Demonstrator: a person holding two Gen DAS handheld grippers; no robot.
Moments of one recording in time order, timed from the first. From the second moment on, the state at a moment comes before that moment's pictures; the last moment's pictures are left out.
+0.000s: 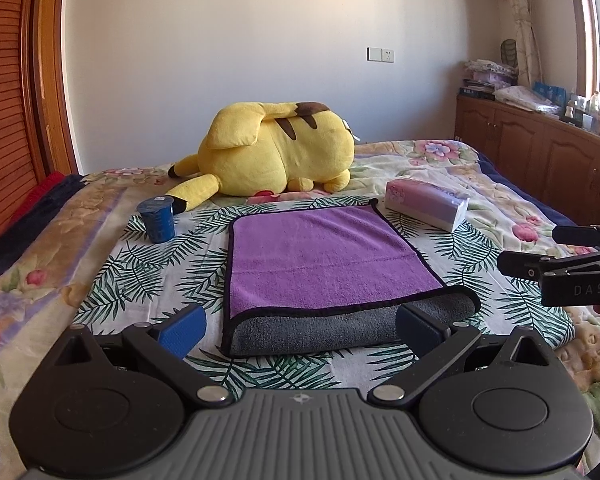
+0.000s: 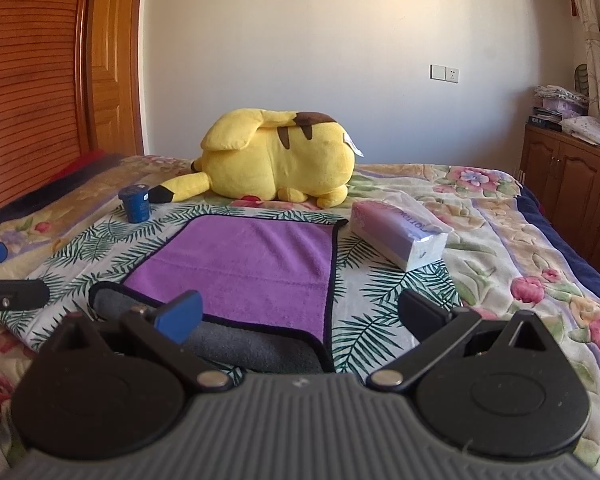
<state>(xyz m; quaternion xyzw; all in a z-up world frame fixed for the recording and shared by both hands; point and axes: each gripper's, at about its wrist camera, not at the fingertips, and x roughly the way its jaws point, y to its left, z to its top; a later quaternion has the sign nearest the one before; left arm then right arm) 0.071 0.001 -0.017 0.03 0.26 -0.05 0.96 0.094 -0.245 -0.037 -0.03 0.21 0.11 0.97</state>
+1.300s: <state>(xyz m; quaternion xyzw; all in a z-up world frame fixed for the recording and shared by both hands) 0.180 0.048 -0.072 0.03 0.35 -0.05 0.93 0.186 -0.243 -0.085 -0.04 0.32 0.15 0.93</state>
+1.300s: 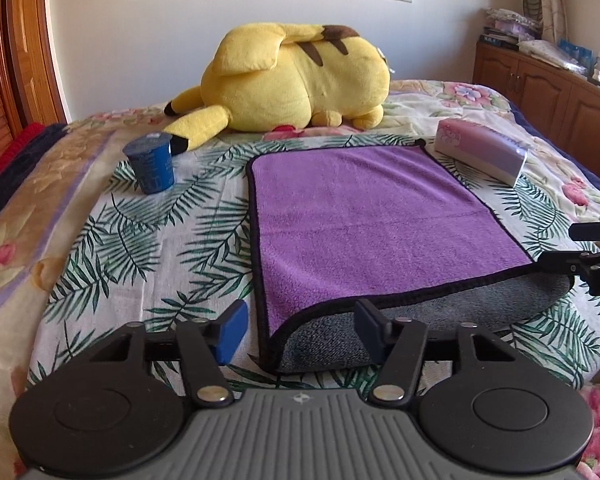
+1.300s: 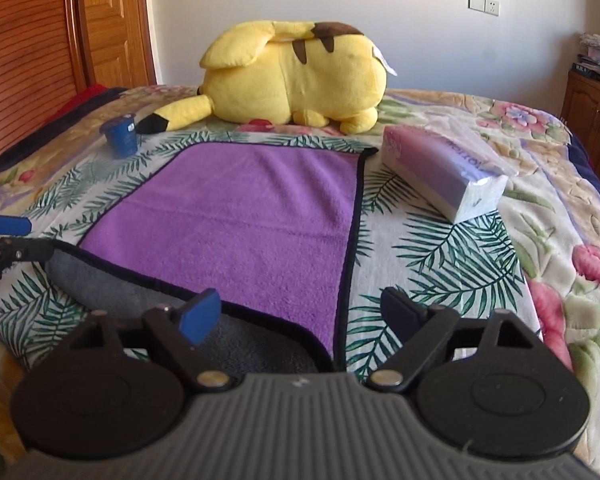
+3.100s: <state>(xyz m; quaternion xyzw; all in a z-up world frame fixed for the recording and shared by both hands) 0.176 0.048 -0.077 0.01 0.35 -0.07 0.94 0.196 -0.257 -0.087 -0.04 0.39 0.20 0.90</state>
